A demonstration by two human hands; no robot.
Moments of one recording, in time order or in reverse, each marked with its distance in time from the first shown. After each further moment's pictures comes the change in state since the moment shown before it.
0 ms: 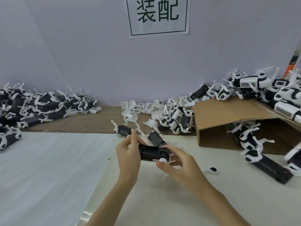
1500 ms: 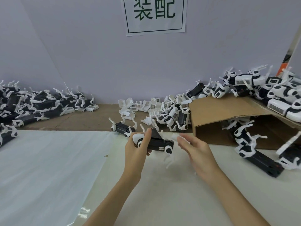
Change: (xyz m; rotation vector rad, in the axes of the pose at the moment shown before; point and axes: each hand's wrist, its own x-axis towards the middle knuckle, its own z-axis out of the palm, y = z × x) left_hand -0.011 -0.004 0.013 -0.076 -0.168 -0.179; right_hand 0.020 0.022 -0.037 0.482 0.354 0.303
